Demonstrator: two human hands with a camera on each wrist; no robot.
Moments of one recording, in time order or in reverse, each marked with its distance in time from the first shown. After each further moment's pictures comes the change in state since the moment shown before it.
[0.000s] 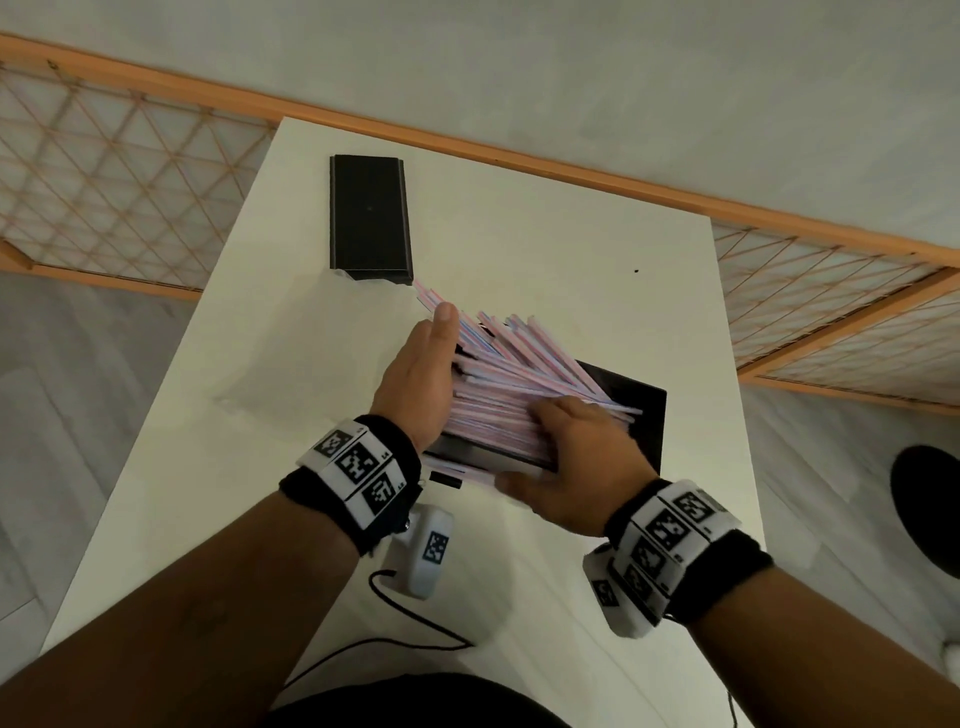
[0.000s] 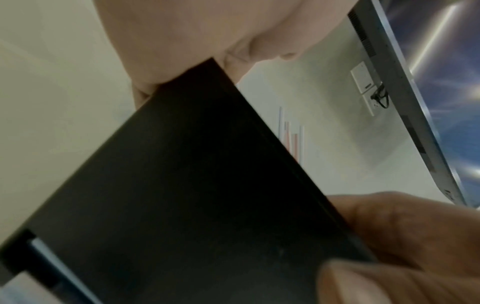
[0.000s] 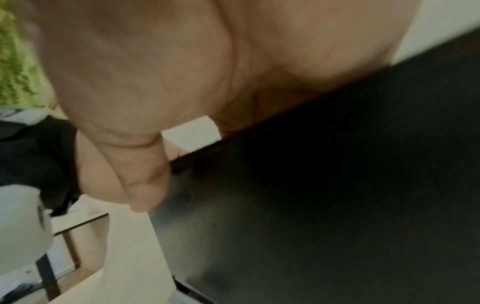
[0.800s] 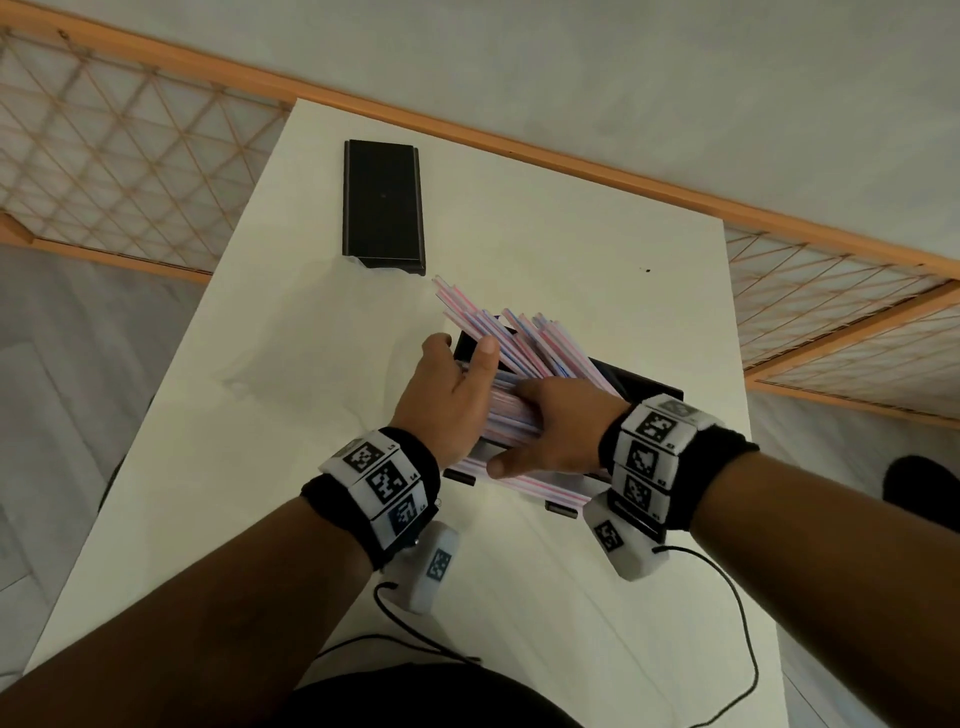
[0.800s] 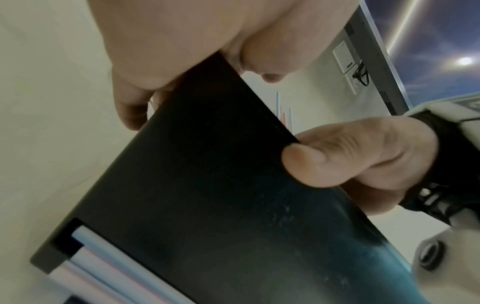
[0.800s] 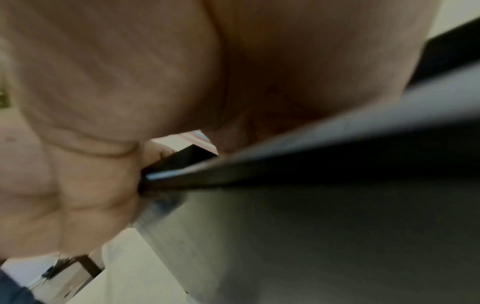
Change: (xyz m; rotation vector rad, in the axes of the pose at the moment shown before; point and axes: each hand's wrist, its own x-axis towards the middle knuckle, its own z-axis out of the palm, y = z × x) left_hand -0.024 0.010 0.001 0.230 -0.020 0.013; right_hand 0.044 -0.027 -0.036 0.037 -0.381 -0.022
